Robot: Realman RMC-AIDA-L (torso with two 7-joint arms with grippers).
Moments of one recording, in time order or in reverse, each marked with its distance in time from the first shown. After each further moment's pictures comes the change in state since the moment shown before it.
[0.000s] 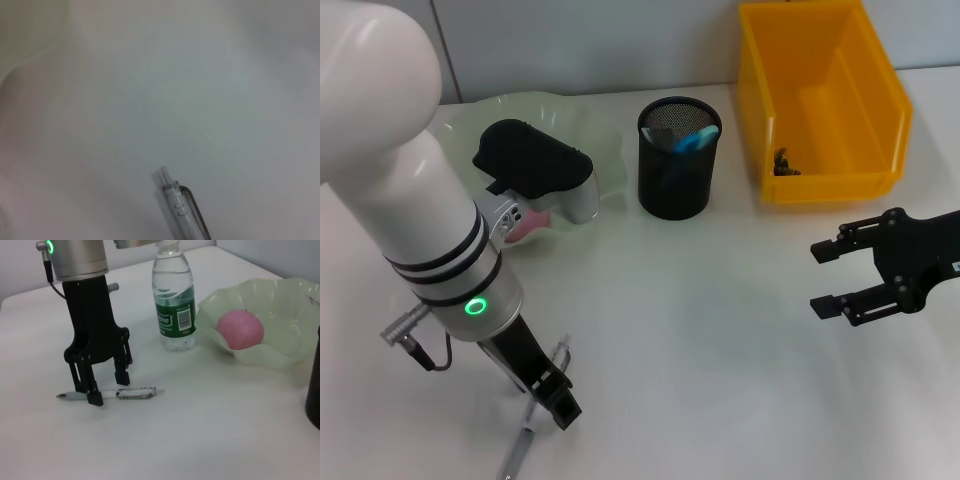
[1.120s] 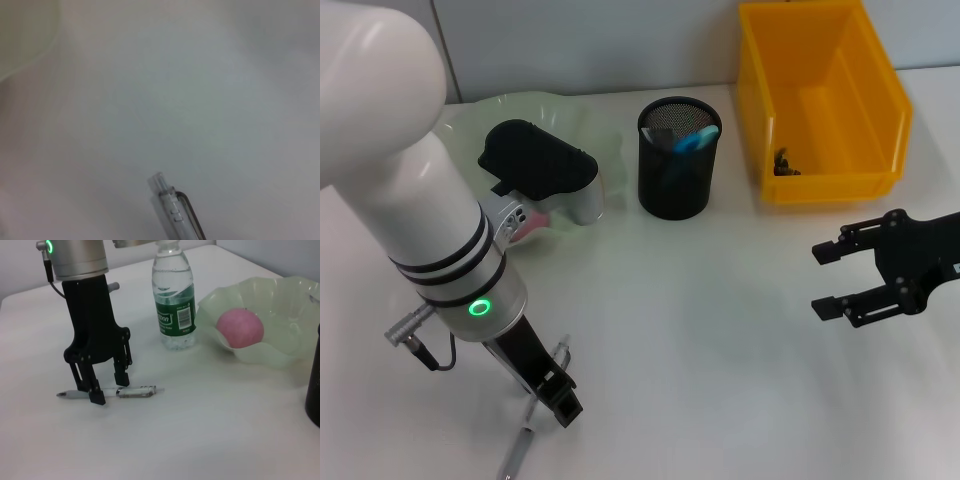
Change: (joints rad) left arm 0.000 0.000 0.013 0.006 -0.006 -0.009 0.003; right arm -0.003 0.000 -0.001 -0.002 -0.001 0.000 0.000
